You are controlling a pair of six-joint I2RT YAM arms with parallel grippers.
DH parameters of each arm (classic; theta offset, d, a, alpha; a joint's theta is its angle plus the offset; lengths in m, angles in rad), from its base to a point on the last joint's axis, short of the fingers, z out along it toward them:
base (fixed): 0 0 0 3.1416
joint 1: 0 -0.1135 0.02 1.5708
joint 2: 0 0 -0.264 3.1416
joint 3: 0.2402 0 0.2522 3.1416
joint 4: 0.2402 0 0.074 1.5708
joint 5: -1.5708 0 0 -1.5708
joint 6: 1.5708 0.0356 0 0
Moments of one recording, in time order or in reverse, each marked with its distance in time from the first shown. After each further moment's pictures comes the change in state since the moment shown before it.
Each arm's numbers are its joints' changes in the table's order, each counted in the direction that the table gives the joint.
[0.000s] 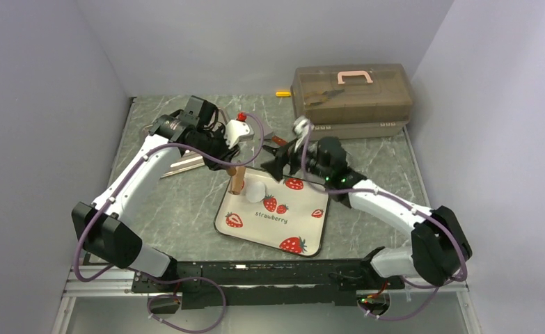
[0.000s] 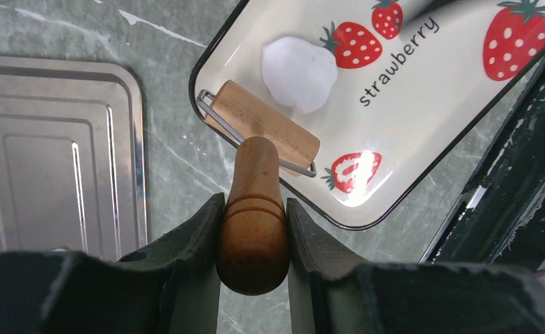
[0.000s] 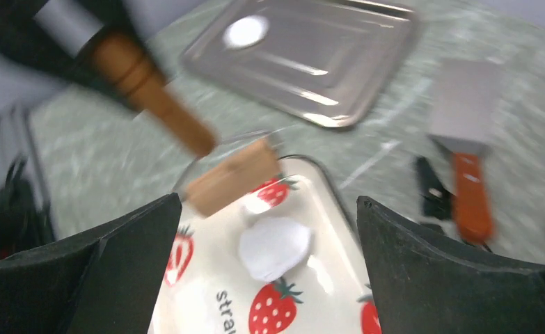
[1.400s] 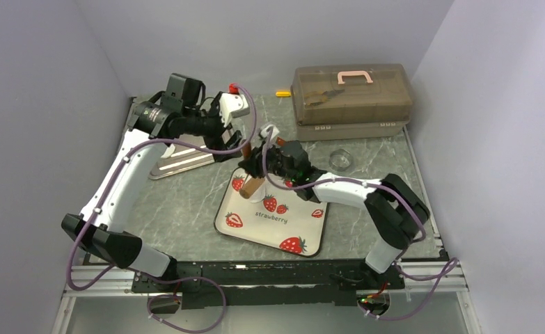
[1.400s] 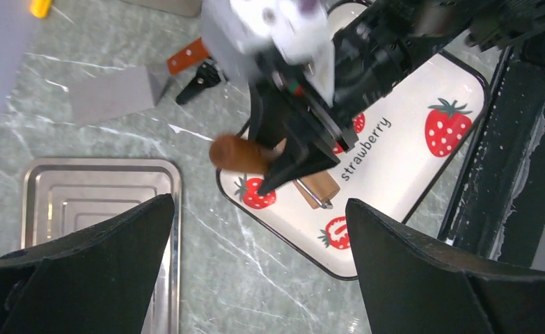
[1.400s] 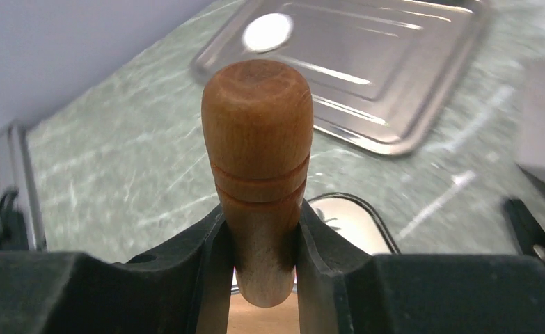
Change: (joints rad) left arm -0.016 0.005 0.254 0.027 -0.201 -0.049; right arm -0.198 0.369 0.082 -0.320 0.007 -0.057
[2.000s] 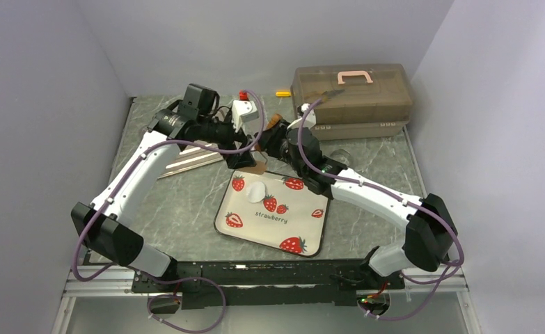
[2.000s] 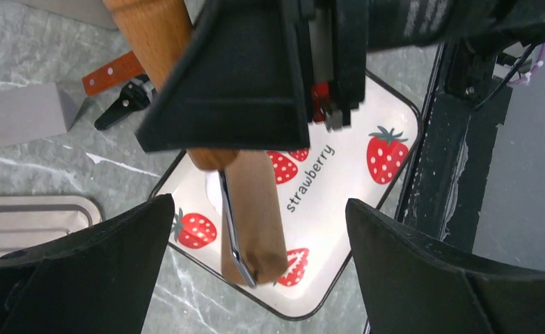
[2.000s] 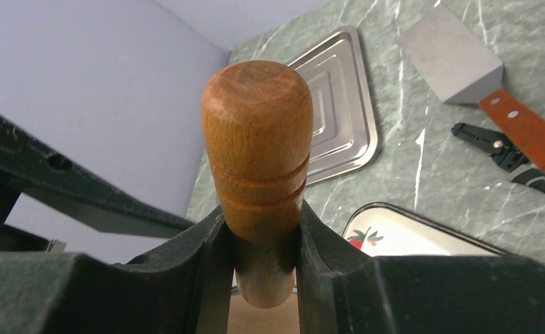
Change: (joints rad) left arm 0.035 0.016 -0.140 -0.148 -0.116 -0.145; right arm -0.021 -0.262 0.159 0.462 -0.623 0.662
